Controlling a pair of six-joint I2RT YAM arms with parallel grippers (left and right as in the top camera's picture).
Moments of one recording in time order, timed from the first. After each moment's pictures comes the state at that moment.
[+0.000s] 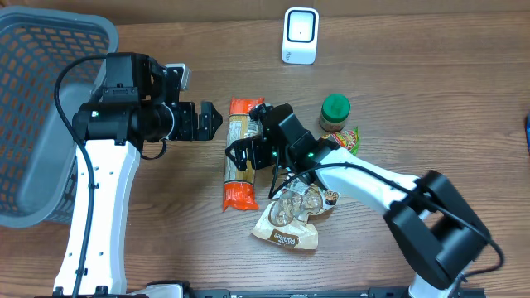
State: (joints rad) left arm 0.01 1.46 1.45 -1.08 0.31 0.00; right arm 0.72 1.88 1.14 -0.01 -0.30 0.51
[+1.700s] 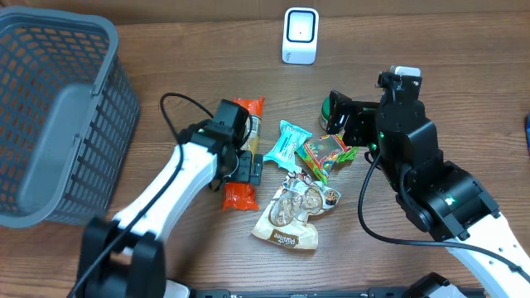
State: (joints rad) left arm -0.36 1.63 1.08 -0.87 -0.01 -0.29; right arm 0.56 1.13 1.15 -0.51 0.30 0.51
